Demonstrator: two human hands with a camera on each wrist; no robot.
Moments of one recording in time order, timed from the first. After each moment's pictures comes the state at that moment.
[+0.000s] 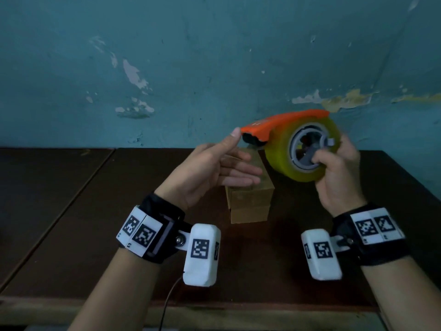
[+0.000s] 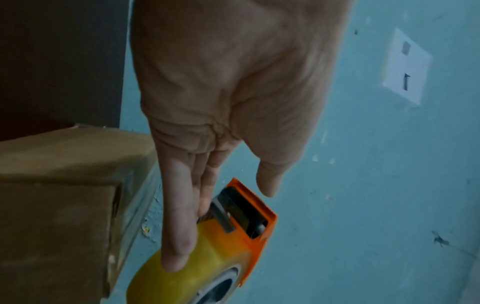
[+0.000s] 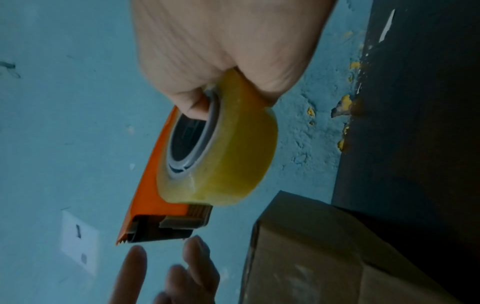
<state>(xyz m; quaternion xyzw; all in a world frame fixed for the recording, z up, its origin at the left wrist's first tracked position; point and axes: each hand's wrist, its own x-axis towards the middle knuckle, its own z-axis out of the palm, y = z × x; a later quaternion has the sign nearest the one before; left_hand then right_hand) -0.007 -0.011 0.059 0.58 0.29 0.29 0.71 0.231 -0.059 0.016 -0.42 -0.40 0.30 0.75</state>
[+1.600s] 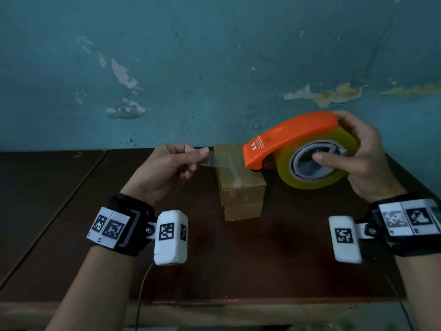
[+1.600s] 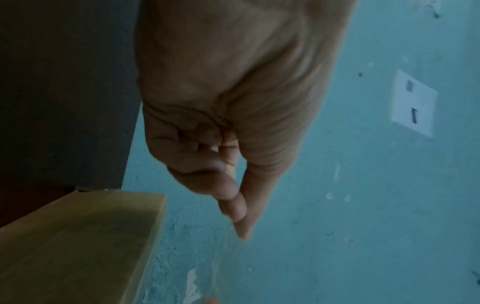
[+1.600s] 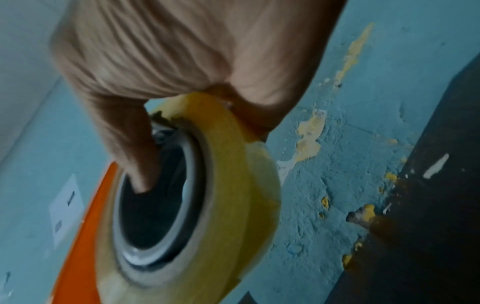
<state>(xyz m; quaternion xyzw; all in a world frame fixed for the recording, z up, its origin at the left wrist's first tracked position) -0.045 0.024 0.036 0.60 0.35 0.38 0.61 0.280 -0.084 0.040 -0.44 -0.63 0.22 0.60</state>
